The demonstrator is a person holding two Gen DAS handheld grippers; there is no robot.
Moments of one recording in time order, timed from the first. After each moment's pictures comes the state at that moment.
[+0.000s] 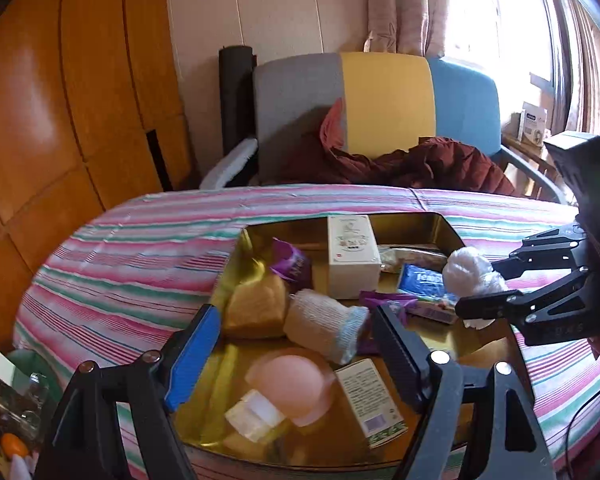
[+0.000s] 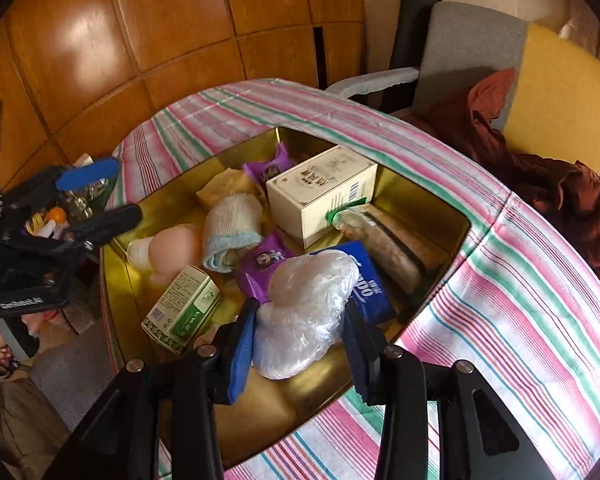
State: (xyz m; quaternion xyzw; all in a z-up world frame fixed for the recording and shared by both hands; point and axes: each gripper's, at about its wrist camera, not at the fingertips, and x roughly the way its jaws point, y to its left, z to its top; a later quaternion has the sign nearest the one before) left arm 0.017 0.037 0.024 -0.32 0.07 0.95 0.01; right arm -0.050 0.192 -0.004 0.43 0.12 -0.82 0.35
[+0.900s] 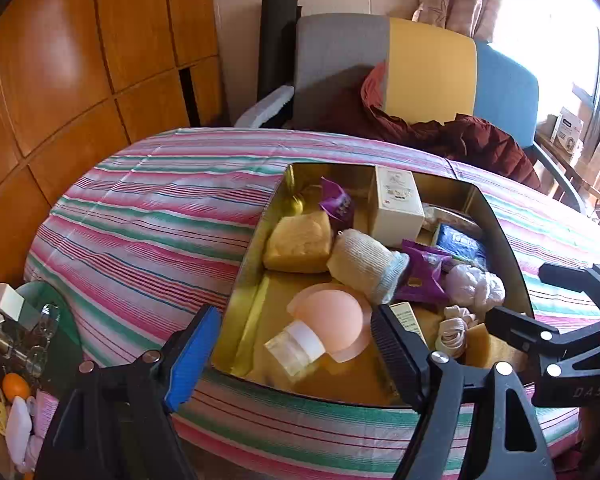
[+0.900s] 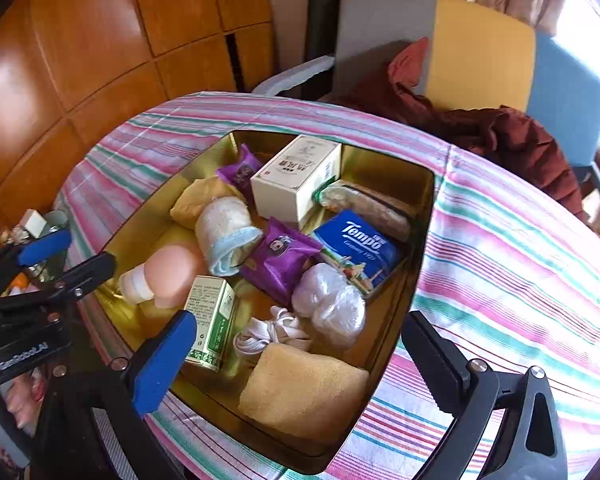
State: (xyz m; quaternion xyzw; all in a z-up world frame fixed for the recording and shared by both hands) left arm 0.029 -0.004 0.017 -0.41 0.01 0.91 -0.03; right arm -0.004 0.162 0.002 0.45 0.05 -0.88 0.17
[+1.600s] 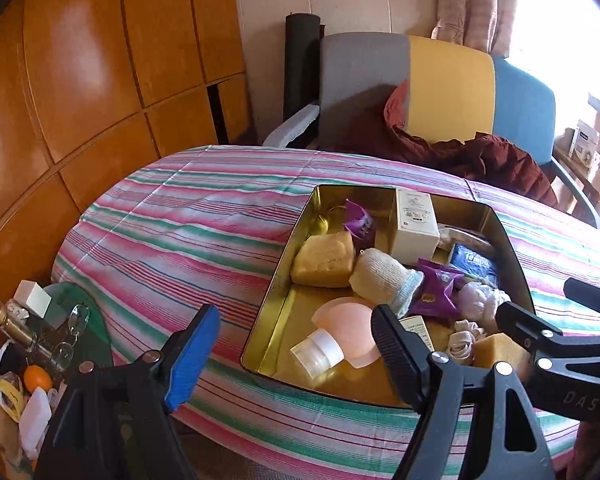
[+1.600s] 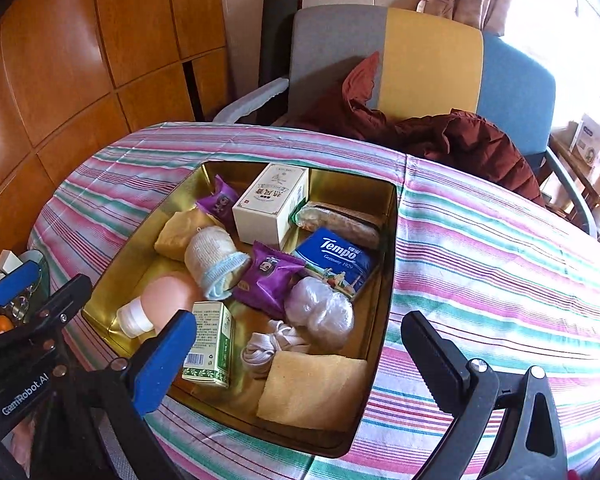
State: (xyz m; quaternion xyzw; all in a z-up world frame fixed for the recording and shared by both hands) left arm 0.041 -0.005 0.033 -0.38 0.01 0.92 -0.08; right arm 0.015 0.150 0.023 0.42 0.03 -0.90 0.09
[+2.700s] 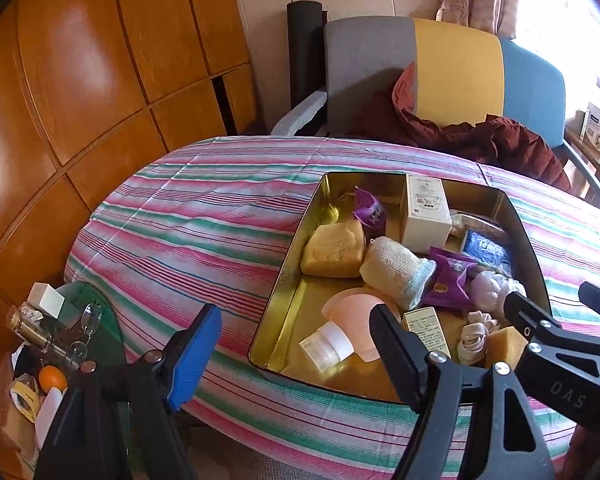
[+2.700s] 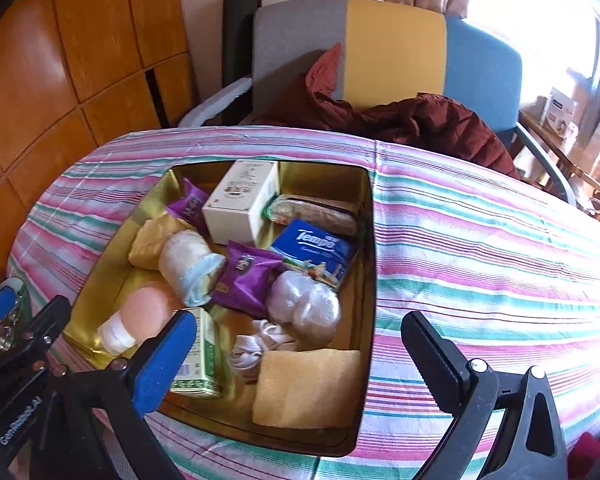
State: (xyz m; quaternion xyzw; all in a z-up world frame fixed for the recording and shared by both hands) left arm 0.033 0.001 0.032 -0.41 0.04 0.91 -0.10; right arm 0.012 0.153 0.013 0.43 0.00 -0.90 0.03
